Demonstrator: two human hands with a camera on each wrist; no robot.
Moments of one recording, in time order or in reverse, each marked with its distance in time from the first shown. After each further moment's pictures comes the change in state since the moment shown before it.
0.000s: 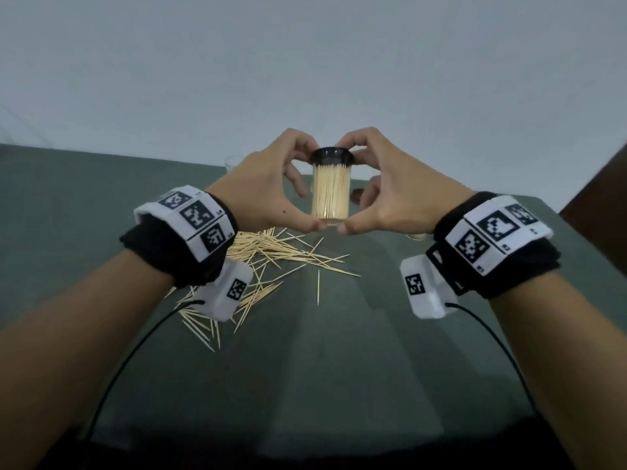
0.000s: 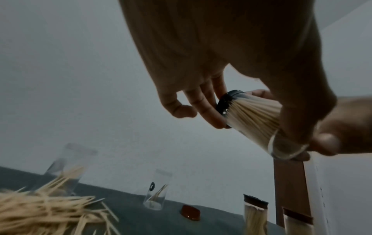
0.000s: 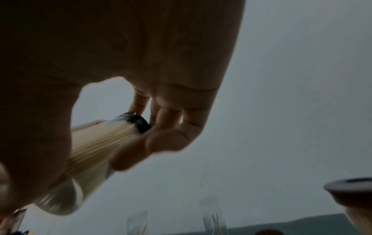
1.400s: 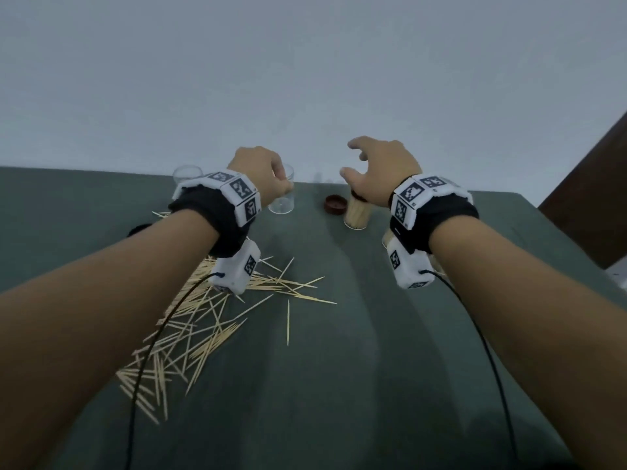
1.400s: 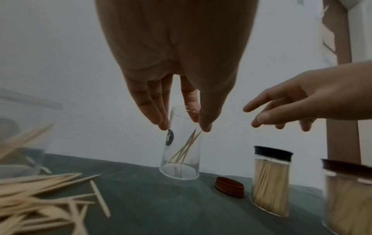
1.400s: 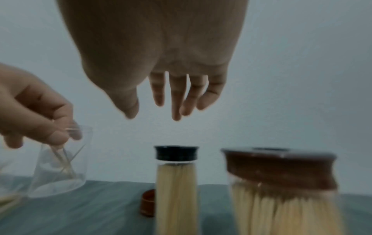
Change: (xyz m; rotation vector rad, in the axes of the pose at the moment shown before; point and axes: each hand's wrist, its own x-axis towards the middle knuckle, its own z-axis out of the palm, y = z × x) left_hand 0.121 -0.067 0.033 0.423 0.107 -0.400; right_hand 0.099 0.114 -0.023 -0.498 0.257 0.282
